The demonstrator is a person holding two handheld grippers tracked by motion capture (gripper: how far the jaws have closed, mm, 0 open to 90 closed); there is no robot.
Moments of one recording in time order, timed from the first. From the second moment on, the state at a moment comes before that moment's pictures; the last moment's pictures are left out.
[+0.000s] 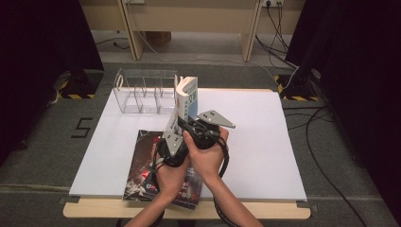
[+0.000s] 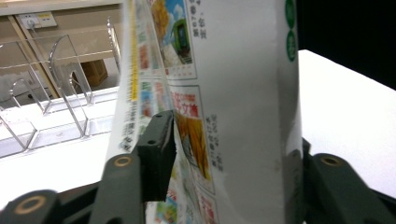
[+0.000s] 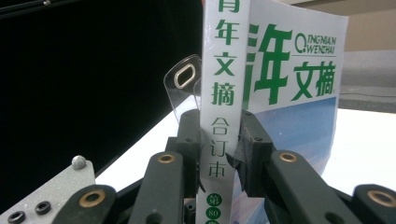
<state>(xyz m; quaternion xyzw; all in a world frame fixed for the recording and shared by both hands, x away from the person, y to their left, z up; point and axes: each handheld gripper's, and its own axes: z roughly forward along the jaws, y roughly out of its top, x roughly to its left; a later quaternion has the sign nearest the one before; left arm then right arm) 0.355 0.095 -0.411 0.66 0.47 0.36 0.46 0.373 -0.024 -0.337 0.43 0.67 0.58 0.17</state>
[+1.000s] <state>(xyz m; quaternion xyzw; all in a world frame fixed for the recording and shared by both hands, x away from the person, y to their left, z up) 0.381 0.182 -0.385 0.65 0.47 0.29 0.53 0.372 -0.157 -0.368 0.49 0.65 0.53 0.22</state>
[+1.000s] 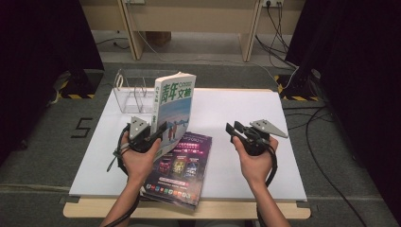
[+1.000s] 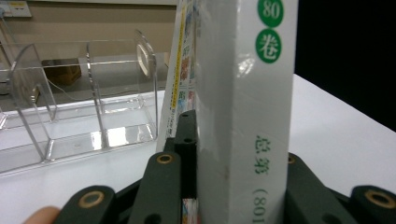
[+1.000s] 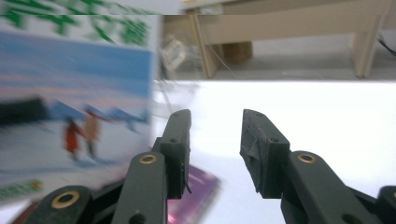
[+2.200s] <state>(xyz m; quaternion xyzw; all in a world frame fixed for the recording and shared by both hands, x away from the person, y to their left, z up) 0.409 0.246 -0.363 0.61 0.49 0.30 0.55 0.364 -0.211 -0.441 0.55 0.66 0.44 0.25</state>
